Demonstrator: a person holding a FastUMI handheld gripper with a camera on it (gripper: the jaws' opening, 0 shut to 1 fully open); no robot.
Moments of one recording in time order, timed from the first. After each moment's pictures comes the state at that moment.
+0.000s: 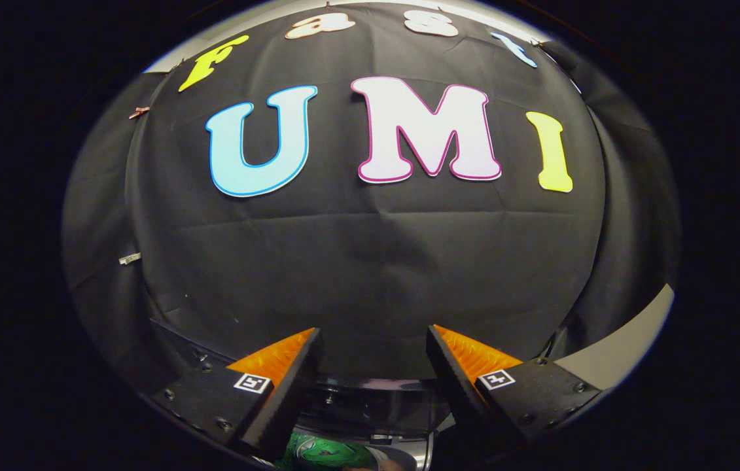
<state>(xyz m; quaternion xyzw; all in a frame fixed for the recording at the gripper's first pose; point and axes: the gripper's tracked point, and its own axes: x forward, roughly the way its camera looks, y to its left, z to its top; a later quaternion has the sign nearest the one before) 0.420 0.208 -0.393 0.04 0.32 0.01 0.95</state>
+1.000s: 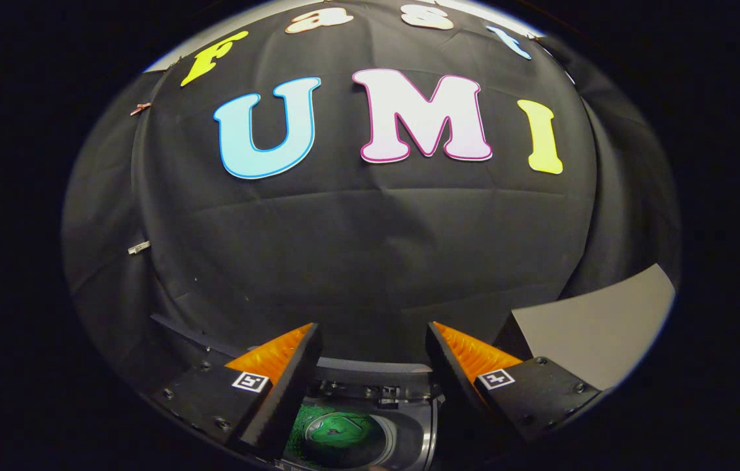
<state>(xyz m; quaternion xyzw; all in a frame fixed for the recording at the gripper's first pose) 0.336 0.214 -0.382 0.05 0.37 0.00 0.93</state>
